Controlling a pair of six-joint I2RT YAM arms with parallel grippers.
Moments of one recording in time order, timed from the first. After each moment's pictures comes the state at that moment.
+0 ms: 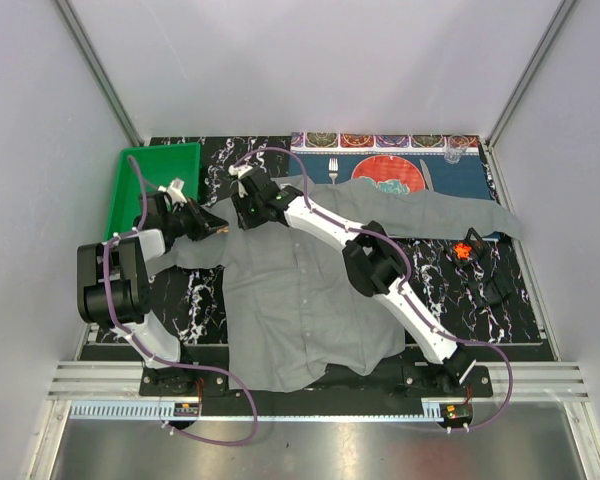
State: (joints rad) left arm 0.18 1.69 0.82 0.18 0.78 -0.60; right arm 0.83 2.64 2.39 -0.49 -0.09 0.26
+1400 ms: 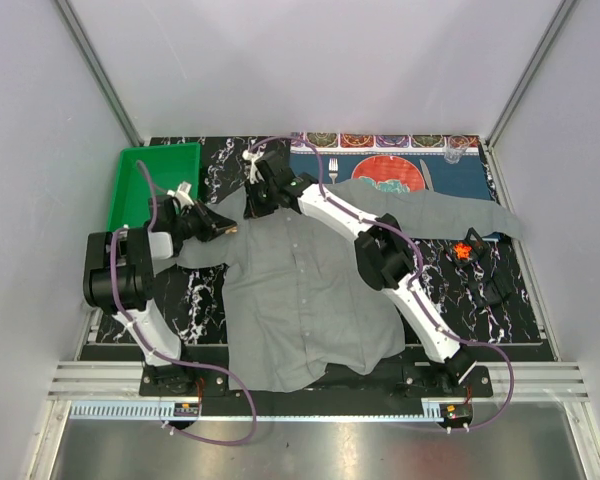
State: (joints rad) left arm 0.15 1.77 0.78 0.37 0.81 -0.71; right arm 0.76 2.57 2.36 -0.49 -0.28 0.34
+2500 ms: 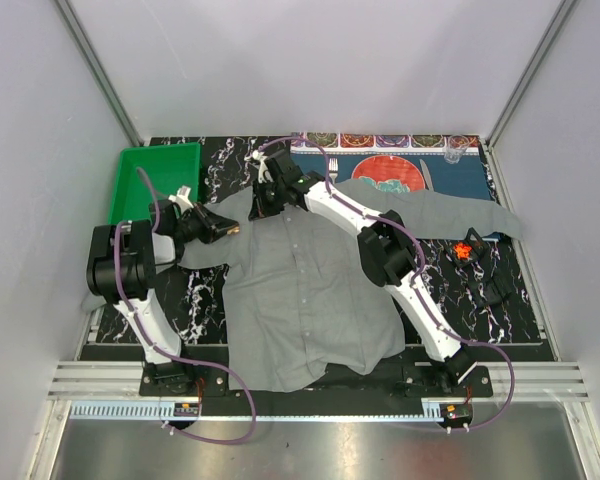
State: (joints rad) left arm 0.16 1.89 0.75 0.61 0.88 -0.87; right arm 0.71 2.57 2.31 -0.48 -0.39 0.41
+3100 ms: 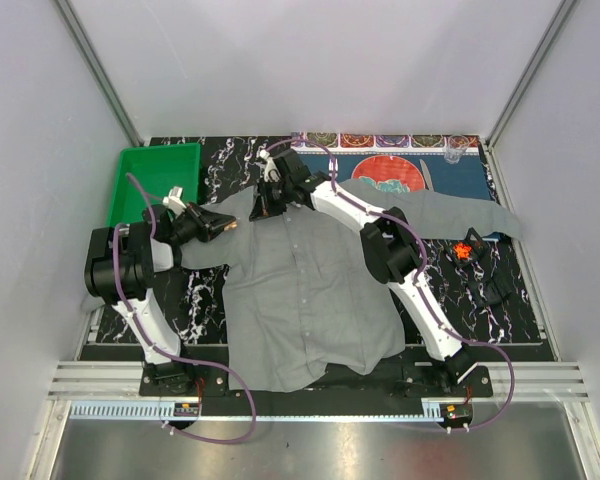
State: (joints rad) left arm 0.19 1.88 0.67 0.89 0.94 -1.08; right arm 0.67 2.56 2.25 -0.40 -0.54 0.48
